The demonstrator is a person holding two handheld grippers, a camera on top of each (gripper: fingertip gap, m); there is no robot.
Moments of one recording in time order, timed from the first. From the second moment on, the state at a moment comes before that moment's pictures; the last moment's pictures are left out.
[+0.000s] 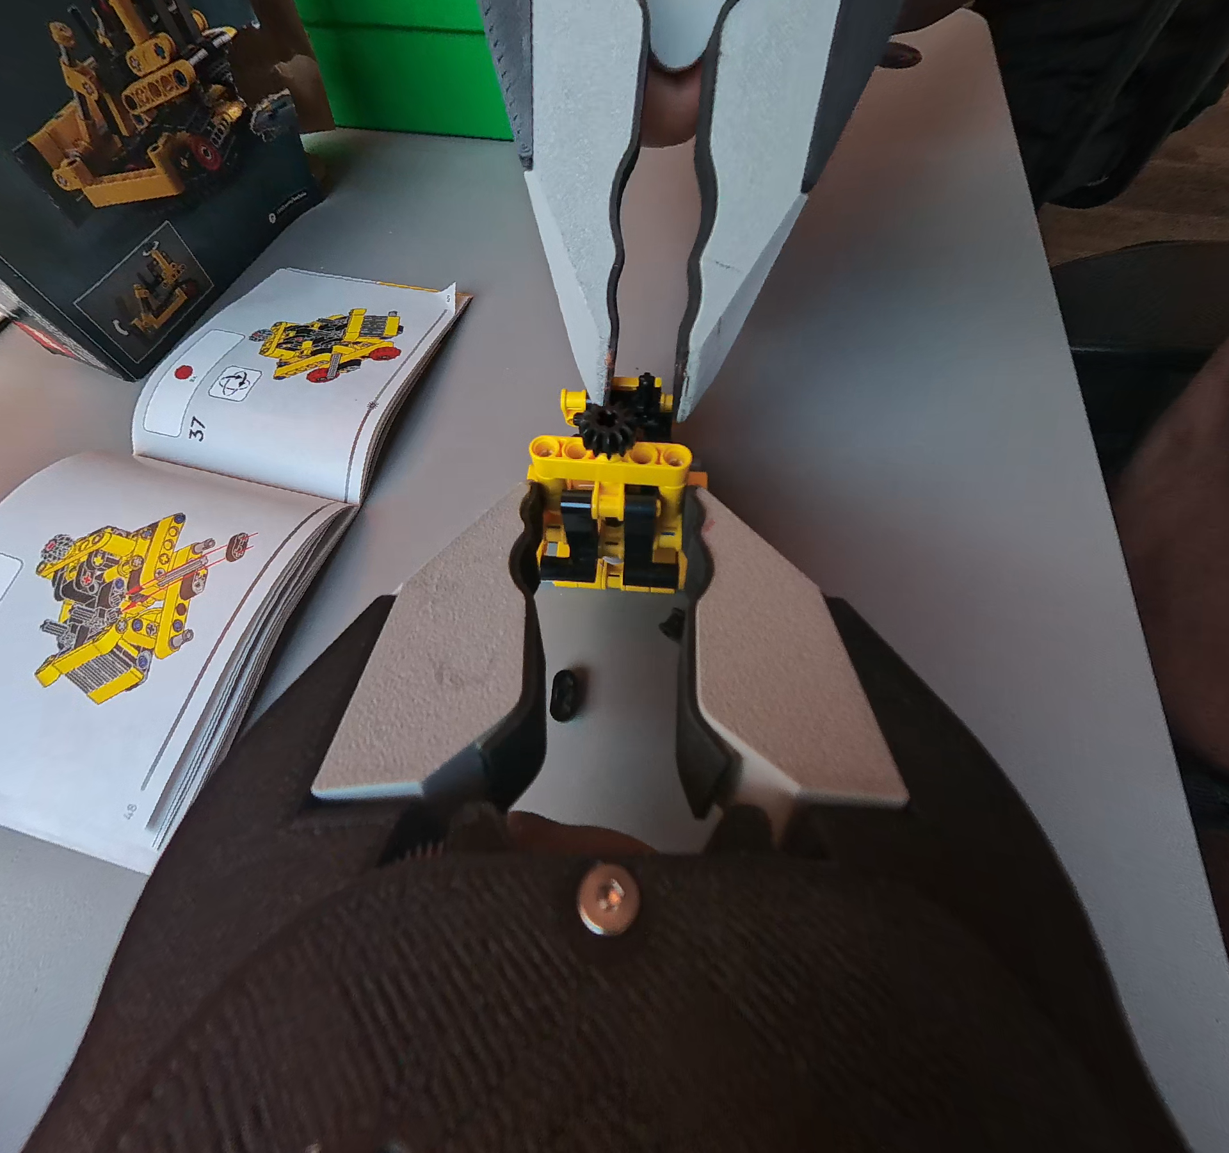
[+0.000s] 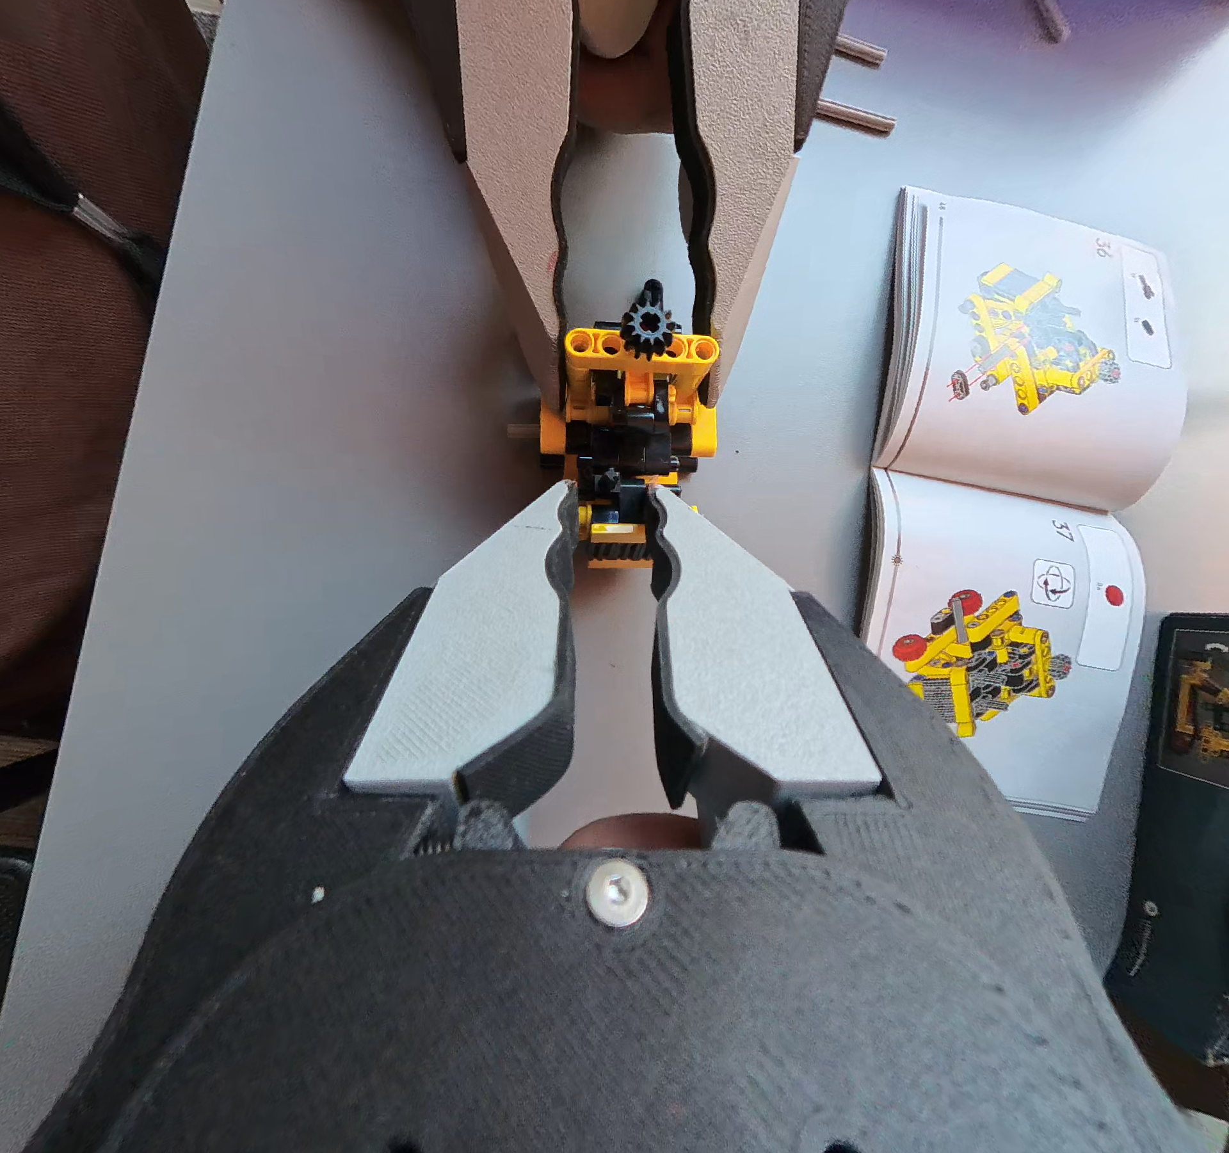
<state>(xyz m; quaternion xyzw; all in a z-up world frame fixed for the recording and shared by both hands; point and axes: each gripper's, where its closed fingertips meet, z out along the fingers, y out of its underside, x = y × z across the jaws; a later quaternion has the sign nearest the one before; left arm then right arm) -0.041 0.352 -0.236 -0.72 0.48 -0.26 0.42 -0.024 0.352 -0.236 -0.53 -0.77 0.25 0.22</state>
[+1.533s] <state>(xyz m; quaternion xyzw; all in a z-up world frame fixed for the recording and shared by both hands) -0.040 0.353 -0.236 -0.72 0.48 -0.25 0.42 -0.026 0.359 -0.237 -0.53 -0.79 0.20 0.24</state>
